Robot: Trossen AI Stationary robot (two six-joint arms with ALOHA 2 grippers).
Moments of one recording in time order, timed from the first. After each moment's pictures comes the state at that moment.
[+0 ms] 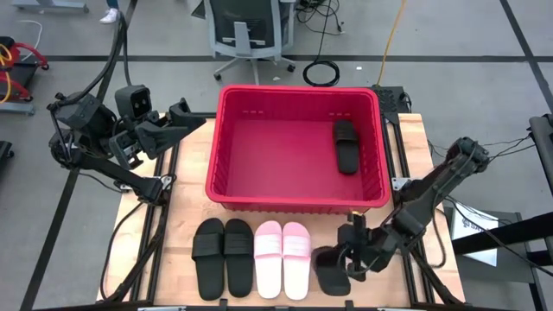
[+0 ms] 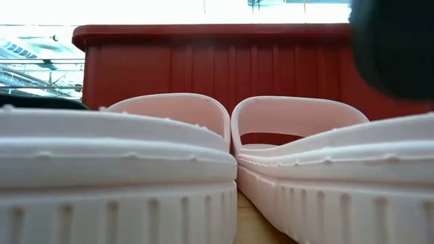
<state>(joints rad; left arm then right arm) -0.25 1.13 1.66 -0.08 -0.13 -0.56 0.74 1.36 1.10 -0.63 0.34 0.88</state>
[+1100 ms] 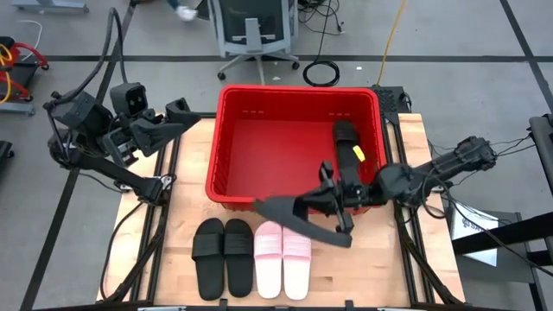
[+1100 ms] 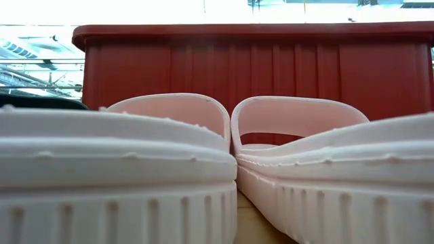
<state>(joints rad) -0.24 1.11 1.66 -0.06 -0.13 -0.56 0.37 1.27 1.11 0.42 0.23 0.29</state>
